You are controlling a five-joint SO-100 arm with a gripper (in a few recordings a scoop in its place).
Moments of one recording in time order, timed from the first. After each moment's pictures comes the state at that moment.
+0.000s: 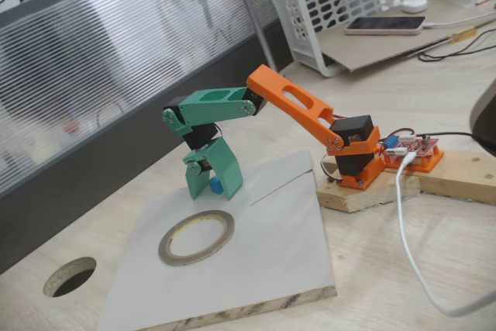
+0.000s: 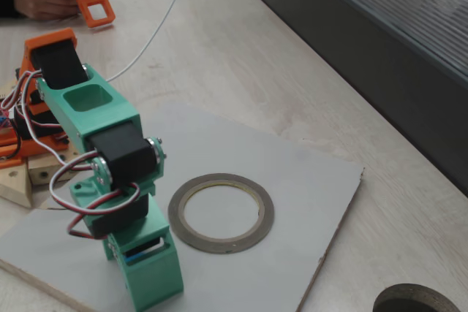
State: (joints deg) arm 22.4 43.2 44.7 102.7 100.4
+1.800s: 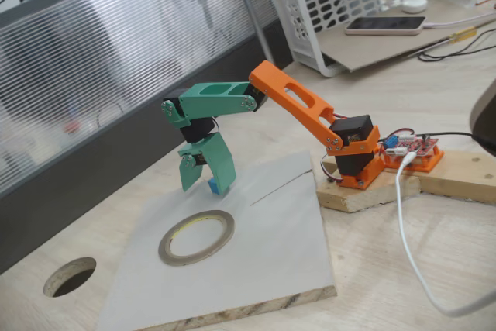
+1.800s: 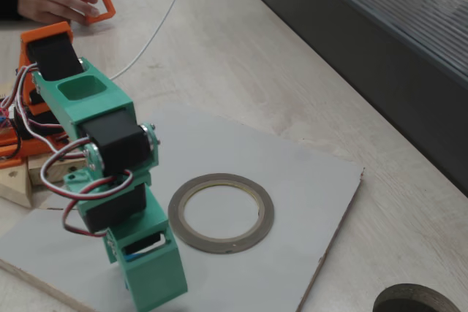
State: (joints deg) arm 22.9 47.8 44.7 102.4 100.6
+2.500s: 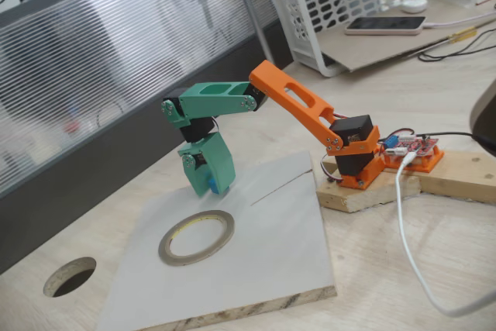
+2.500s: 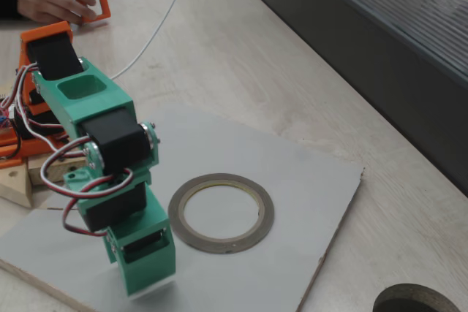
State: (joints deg) arm 22.9 48.0 44.7 102.4 100.4
